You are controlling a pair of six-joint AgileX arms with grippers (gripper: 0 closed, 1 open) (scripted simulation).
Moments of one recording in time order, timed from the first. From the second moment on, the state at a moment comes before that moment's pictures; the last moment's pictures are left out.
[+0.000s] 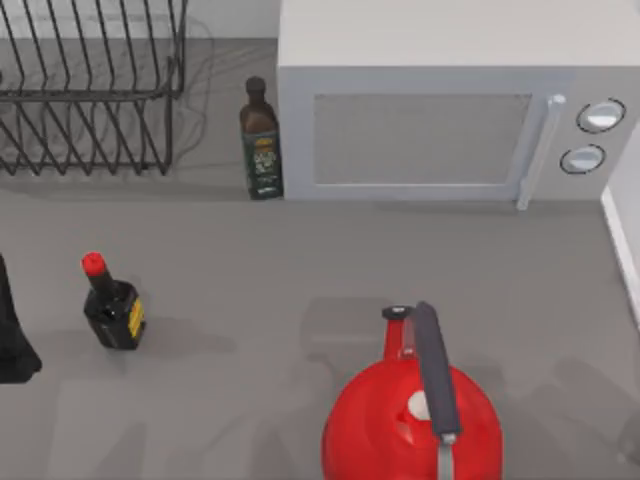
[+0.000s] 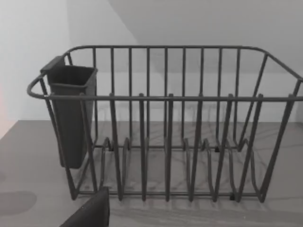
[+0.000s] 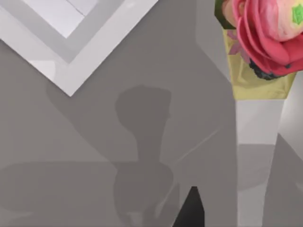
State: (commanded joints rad) left arm 0.00 0.00 0.00 0.00 0.00 0.00; right arm -0.10 1.38 0.96 -1.12 0.02 0.72
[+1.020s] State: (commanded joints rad) left arm 0.00 0.00 0.00 0.00 0.00 0.00; right arm -0.13 2.06 1.87 -1.43 0.02 0.72
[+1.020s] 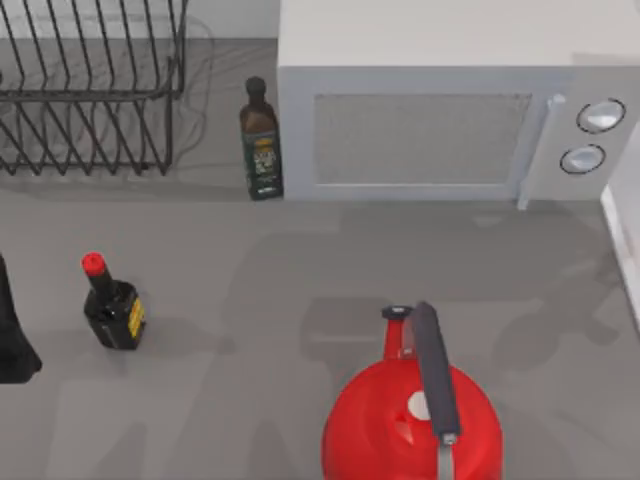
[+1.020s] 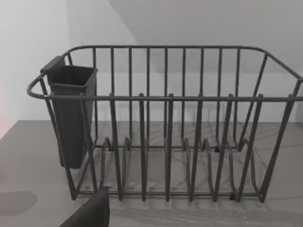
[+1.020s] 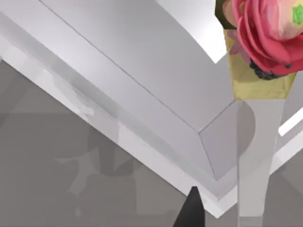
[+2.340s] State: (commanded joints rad) left arm 0.00 0.00 0.00 0.00 0.00 0.00; right arm -0.16 2.72 2.86 -1.67 0.02 0.68
